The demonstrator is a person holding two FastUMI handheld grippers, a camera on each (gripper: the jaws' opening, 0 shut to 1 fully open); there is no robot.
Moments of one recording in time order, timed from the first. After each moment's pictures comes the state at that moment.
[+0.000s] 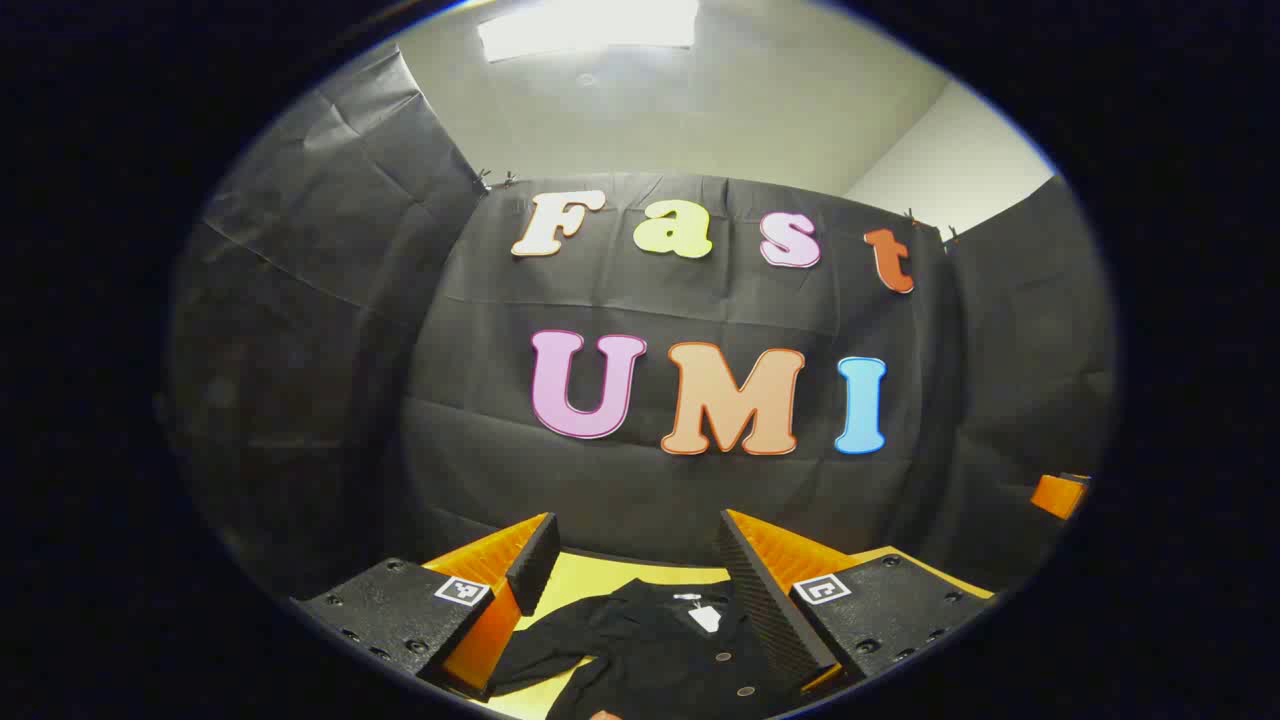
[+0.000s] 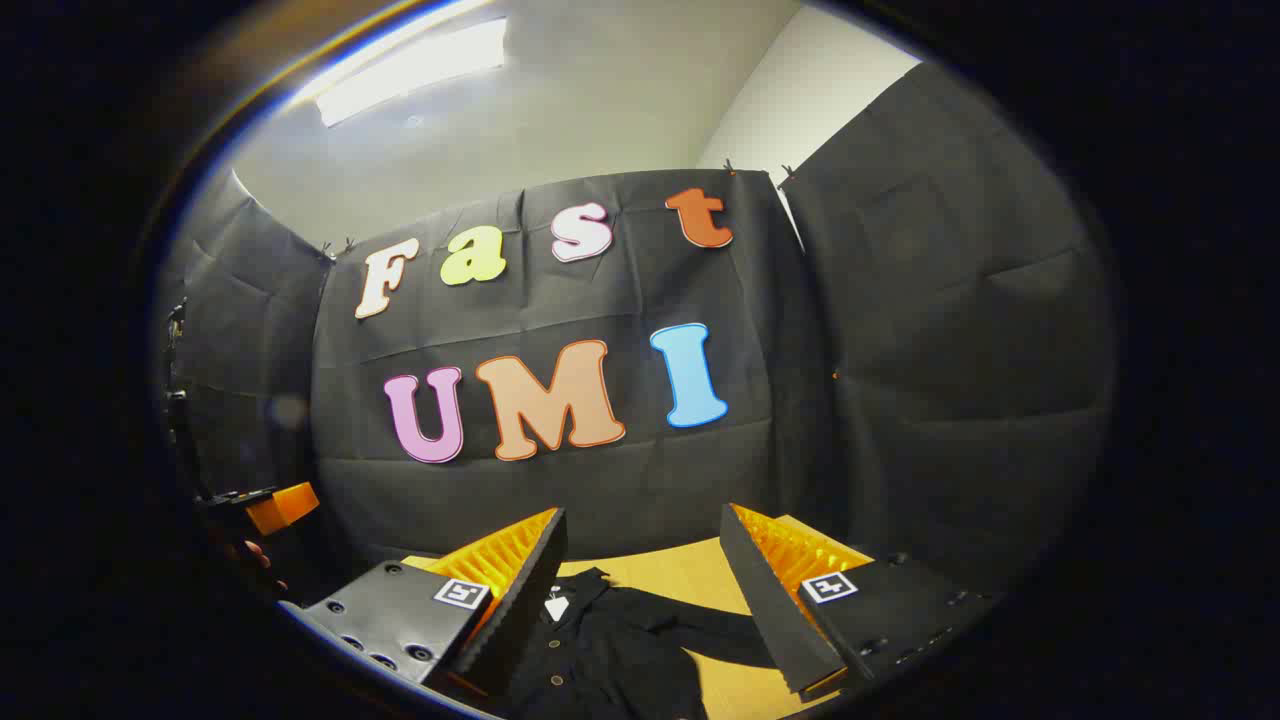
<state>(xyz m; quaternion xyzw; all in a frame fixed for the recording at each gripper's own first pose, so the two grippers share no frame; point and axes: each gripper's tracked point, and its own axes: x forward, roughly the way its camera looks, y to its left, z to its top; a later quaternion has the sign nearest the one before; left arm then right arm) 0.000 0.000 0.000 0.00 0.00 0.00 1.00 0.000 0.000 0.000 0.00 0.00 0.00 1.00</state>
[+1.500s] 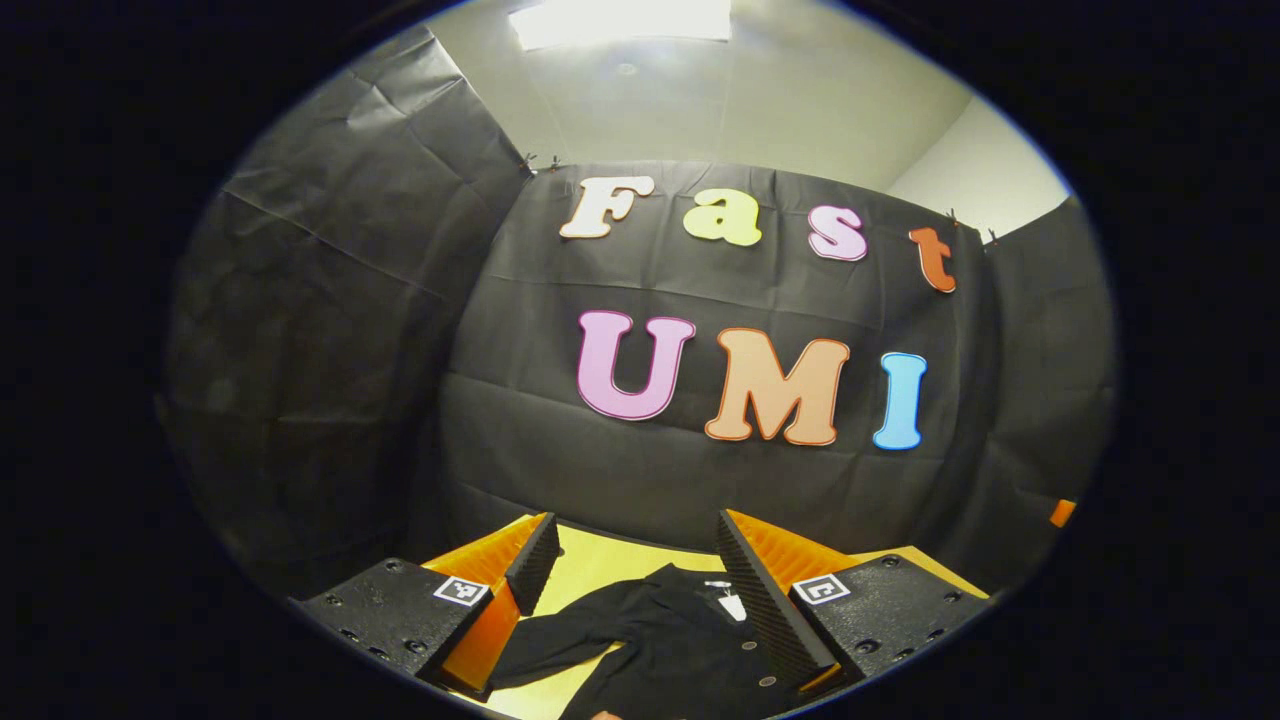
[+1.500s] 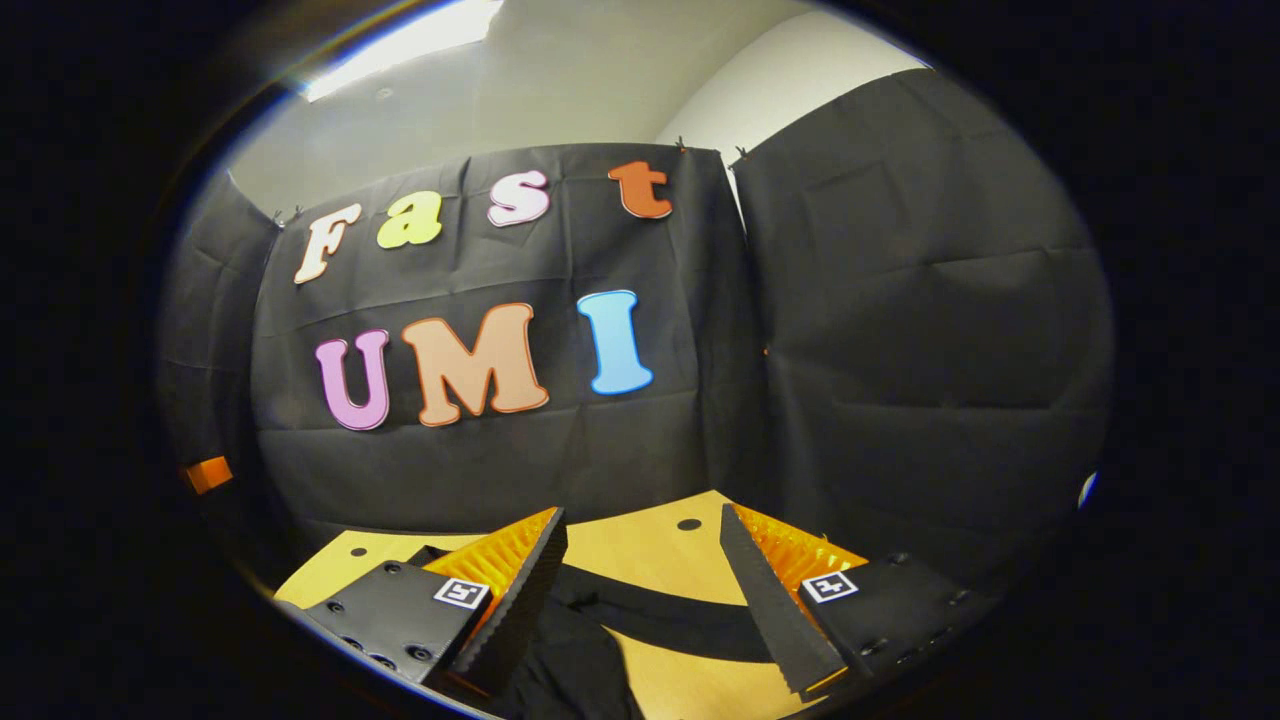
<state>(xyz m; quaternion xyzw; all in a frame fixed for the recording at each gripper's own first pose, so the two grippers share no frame) -0.020 0.063 -0.019 -0.02 0.02 0.07 1.00 0.001 -0.083 -0.035 -0.01 0.05 -0.09 0.99</state>
